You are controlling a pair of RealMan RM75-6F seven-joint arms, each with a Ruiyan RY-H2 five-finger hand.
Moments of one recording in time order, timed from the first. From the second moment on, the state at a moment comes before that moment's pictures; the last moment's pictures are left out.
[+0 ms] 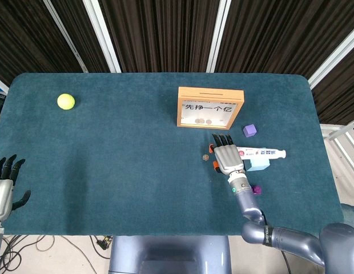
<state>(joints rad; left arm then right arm) -0.09 -1.15 -0.07 -1.71 1.34 1.46 0.33 0.76 -1.71 0.22 -1.30 -0.88 1.01 -0.57</state>
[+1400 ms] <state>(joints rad) -0.10 -1.15 -0.07 -1.71 1.33 1.46 0.34 0.76 -1.78 0.22 -1.21 -0.90 0.97 -0.52</state>
